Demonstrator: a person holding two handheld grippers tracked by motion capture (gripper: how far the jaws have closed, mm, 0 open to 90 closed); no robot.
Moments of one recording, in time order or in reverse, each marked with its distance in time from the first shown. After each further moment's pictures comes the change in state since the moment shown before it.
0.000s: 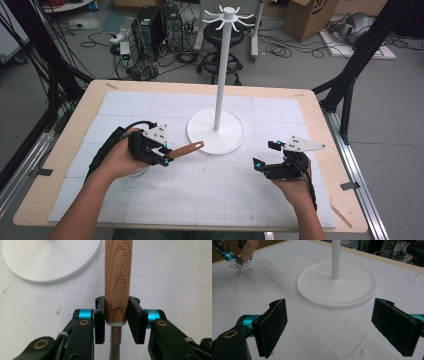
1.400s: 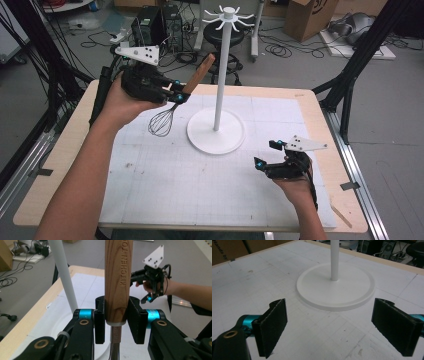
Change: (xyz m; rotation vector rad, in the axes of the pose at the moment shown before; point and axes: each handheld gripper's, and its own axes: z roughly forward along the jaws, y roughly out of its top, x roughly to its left) left arm 0.048 0.112 -0.107 -0.436 -0.024 -0.064; right arm -0.003 0.000 -0.002 -0.016 0.002 0.001
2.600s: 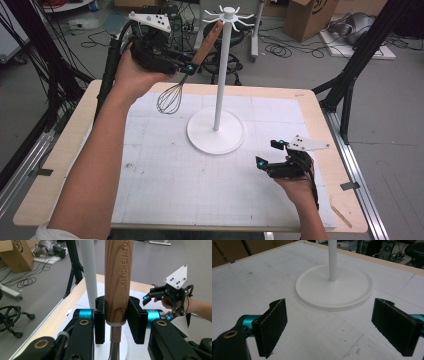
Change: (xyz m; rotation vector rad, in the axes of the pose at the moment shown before) left arm 0.026 0.046 0.008 0.004 0.113 -0.035; right arm -0.003 -0.001 -0.003 -0.008 -0.001 0.012
